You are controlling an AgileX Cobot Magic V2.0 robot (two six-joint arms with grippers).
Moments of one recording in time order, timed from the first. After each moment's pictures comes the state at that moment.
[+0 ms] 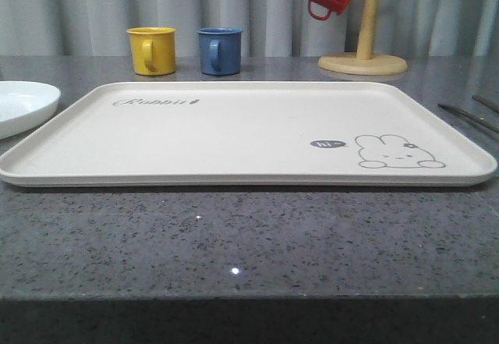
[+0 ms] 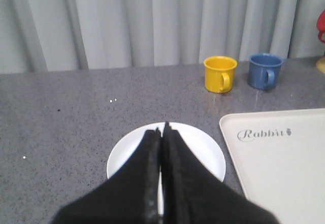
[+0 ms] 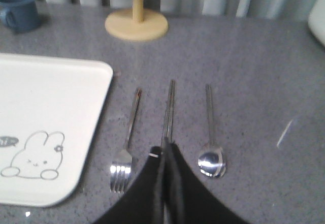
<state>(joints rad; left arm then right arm) -0.02 0.42 -0.70 -0.04 0.55 0.13 0.03 0.47 -0.64 -0.04 0.63 0.05</state>
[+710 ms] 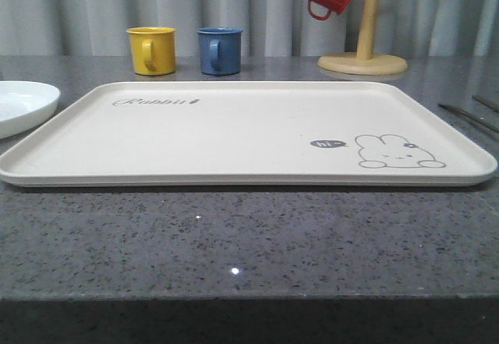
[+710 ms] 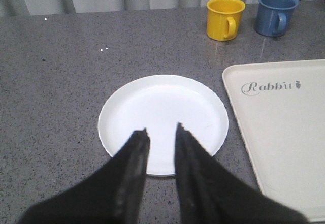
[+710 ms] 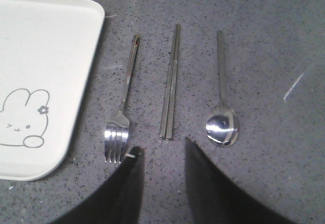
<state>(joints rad) -0.02 0.54 -0.70 -0.04 0.61 0.13 0.03 0.62 -0.64 -0.04 0.65 0.05</state>
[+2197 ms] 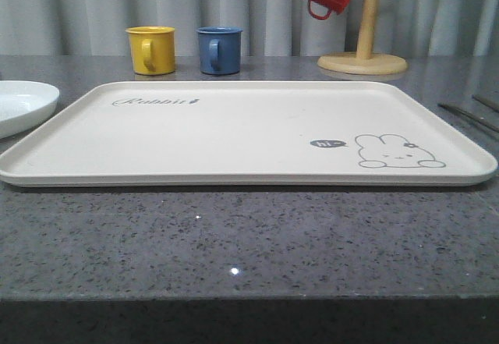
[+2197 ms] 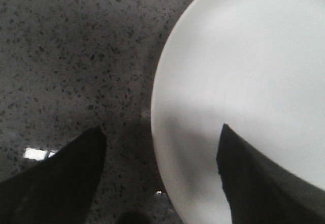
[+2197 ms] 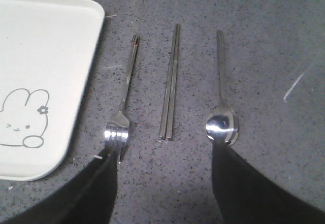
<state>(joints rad) 0.33 1.55 -1.10 -0.36 0.77 0.34 0.03 0.62 -0.64 -0.04 0.65 0.05</state>
